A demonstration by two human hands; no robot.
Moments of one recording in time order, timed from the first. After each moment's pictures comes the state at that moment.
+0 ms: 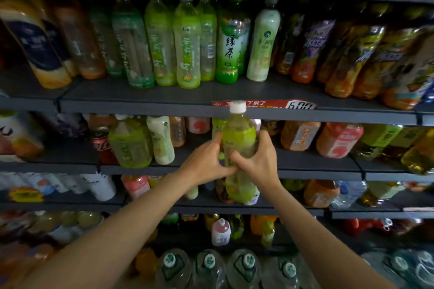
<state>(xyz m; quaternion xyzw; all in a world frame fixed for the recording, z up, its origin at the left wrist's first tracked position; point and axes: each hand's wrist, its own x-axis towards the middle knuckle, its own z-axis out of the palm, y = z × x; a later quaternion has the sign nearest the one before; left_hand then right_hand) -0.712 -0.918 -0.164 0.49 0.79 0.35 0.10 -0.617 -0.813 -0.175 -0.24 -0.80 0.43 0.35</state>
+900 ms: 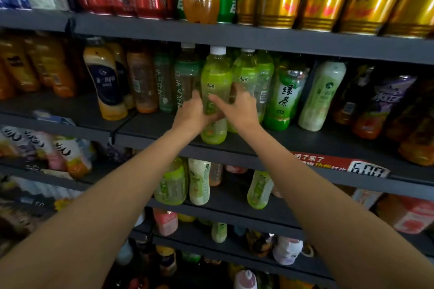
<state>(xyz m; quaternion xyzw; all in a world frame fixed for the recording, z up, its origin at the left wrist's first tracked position) -0.881 -0.931 -0.047 0.26 0.90 0.34 -0.06 -0.833 -0.828 -0.042 -0.13 -0.86 0.36 0.34</state>
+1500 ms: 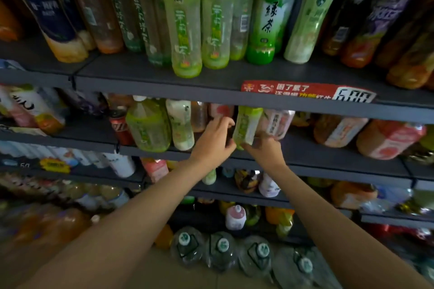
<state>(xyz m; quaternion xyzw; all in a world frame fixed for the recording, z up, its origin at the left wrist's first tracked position) -0.771 -0.905 -0.217 0.43 0.84 0.32 -0.03 -0.696 -0.768 -0.248 -0.29 -0.88 0.35 0.12</state>
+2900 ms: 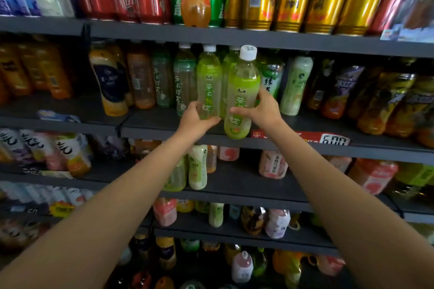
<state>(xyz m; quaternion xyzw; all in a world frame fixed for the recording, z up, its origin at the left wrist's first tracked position) -0.817 -0.970 -0.057 0.24 0.80 0.55 0.07 -0.738 -0.821 -0.038 -0.17 -0.85 0.40 0.30</state>
